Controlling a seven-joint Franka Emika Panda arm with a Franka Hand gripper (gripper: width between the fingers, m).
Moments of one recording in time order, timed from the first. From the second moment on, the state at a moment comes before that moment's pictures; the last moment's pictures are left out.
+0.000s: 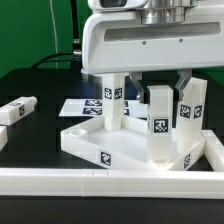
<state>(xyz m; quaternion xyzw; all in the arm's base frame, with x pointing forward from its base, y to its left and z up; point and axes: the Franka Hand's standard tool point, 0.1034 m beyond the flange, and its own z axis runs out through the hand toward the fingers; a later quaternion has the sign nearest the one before) 0.629 0.033 0.119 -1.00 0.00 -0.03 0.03</state>
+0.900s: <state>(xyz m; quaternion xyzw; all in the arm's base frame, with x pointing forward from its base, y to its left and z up) 0.630 0.042 0.117 -0.91 0.42 -0.01 0.05</state>
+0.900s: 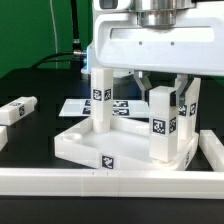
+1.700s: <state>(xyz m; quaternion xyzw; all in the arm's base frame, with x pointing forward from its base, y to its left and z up) 0.629 0.056 0.117 -0.95 0.31 -0.02 0.04</state>
